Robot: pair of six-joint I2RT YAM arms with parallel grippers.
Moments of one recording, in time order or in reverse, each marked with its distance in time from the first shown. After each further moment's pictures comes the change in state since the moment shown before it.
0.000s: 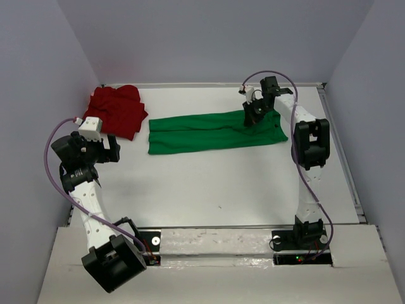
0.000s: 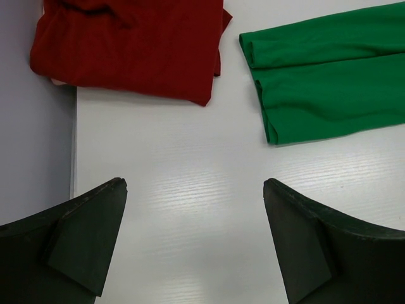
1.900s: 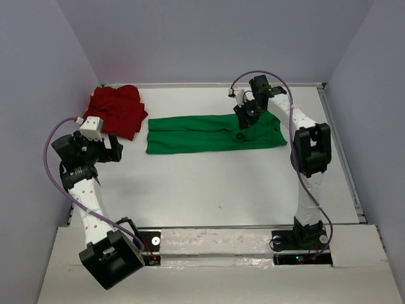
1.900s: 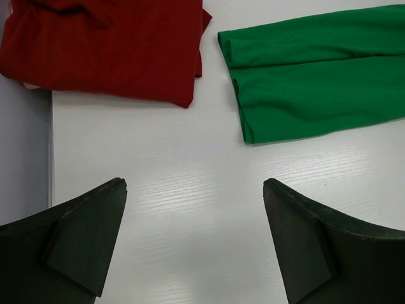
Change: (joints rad) left arm -0.001 0.034 0.000 0.007 0.062 -0.012; right arm 0.112 -0.121 -0.066 -0.106 0.113 -0.031
